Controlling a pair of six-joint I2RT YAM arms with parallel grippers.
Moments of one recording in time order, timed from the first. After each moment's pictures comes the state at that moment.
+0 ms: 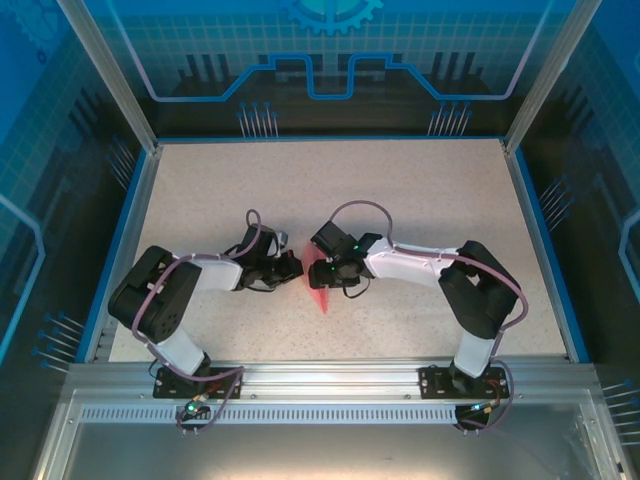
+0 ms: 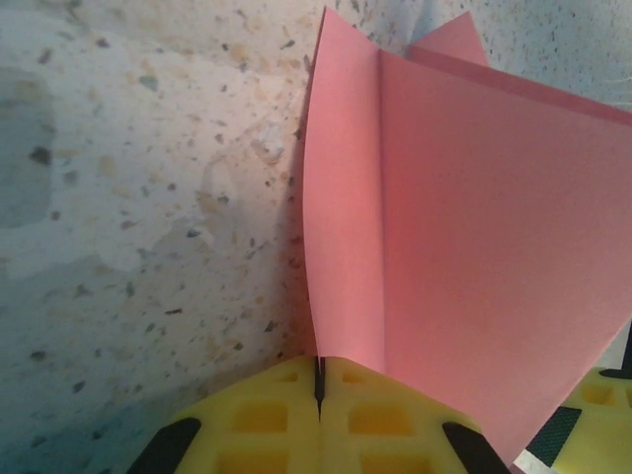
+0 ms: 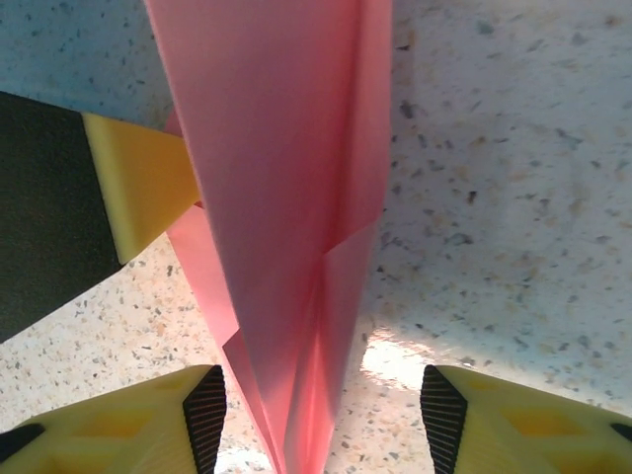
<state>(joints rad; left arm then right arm) -0.39 1.65 0.61 0.16 0.47 -0.81 0.86 1.79 1.14 -0.53 -0.05 0.72</state>
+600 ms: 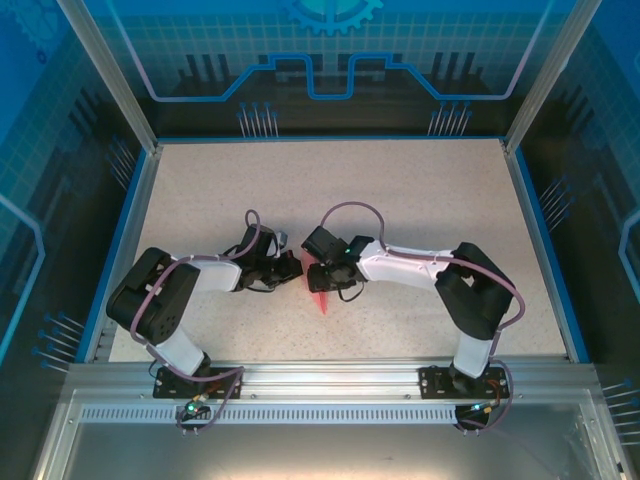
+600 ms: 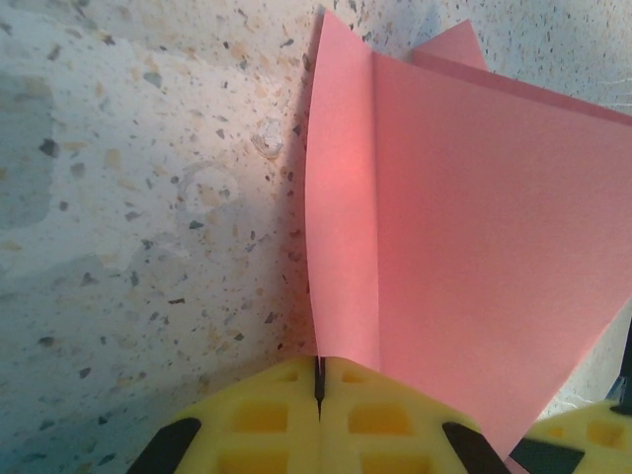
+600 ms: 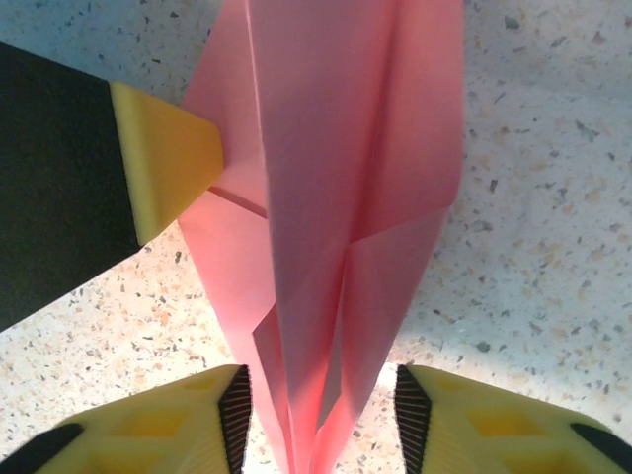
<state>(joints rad) -0.39 1.64 0.60 0.16 0.46 -0.81 0.91 1.80 1.18 -0.58 0.03 0.71</state>
